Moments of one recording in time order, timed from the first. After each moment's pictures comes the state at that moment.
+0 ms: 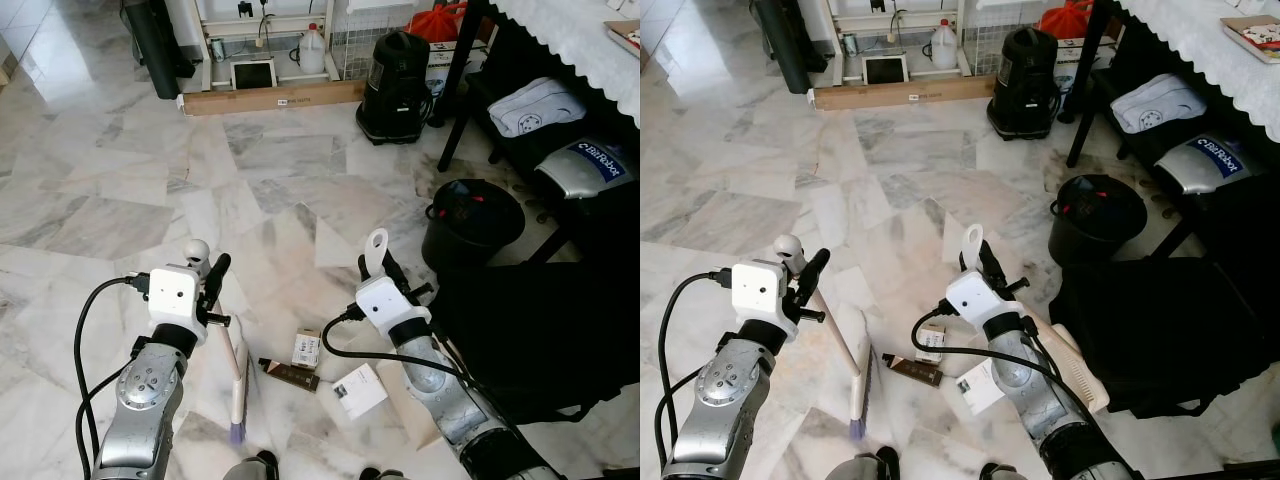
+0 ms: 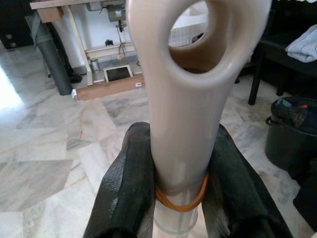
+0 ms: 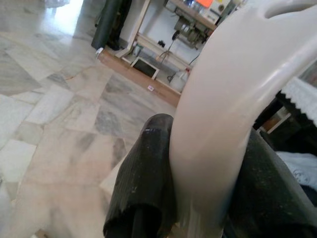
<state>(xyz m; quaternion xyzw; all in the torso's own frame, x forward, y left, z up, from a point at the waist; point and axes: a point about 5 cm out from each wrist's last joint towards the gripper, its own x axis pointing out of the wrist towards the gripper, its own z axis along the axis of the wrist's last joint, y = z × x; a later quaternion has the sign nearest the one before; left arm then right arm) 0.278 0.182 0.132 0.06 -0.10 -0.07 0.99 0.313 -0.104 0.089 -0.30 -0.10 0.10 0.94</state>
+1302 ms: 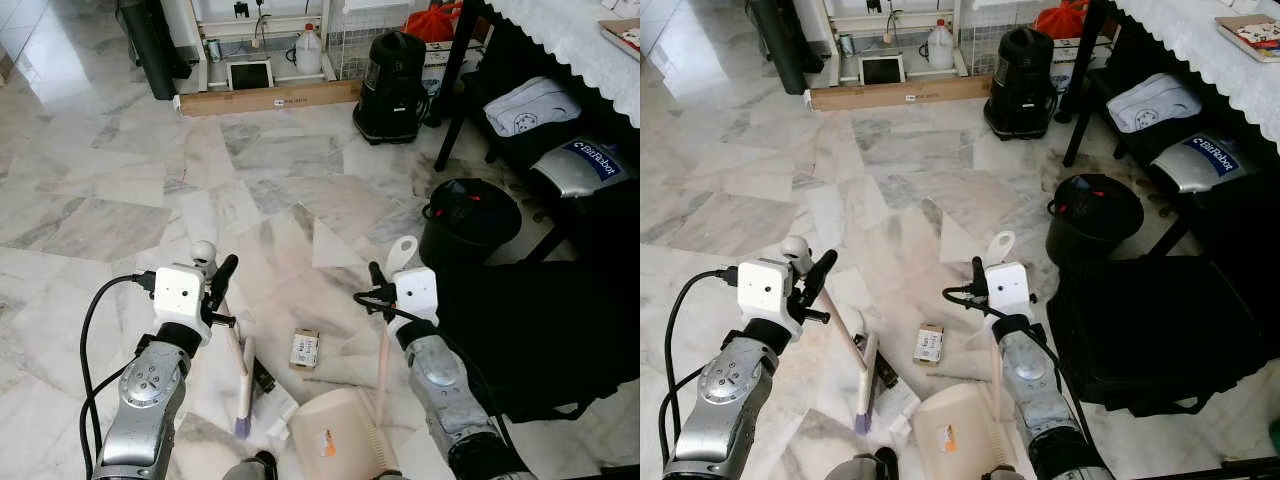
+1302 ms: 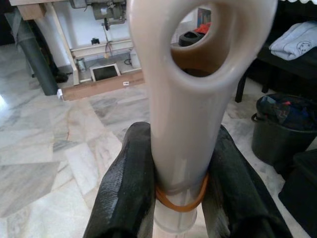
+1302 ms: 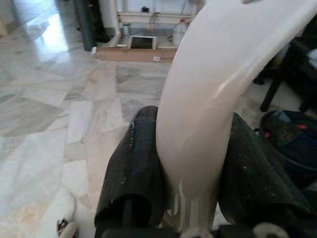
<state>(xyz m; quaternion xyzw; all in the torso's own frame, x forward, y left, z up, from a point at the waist) 0.280 0.177 0.132 0.06 -0.09 -0.09 0.99 0.317 -0.116 0.080 -0.07 -0.02 0.08 0.99</state>
